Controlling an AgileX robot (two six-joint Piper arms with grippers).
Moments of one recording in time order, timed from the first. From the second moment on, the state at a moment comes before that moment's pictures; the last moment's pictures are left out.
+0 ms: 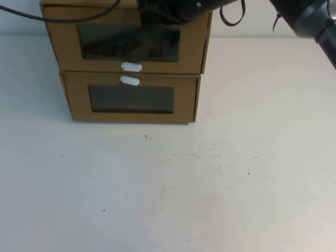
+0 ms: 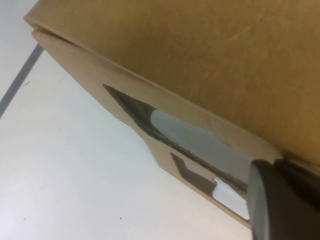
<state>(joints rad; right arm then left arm) 0.48 2.20 -2.47 0.43 1.02 -0.12 -0.06 2.14 -2.50 -0.74 1.26 0.55</state>
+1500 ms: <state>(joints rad) 0.47 1.19 -1.63 0.07 1.19 0.01 -0.06 1.04 -1.38 -0.55 0.86 0.61</state>
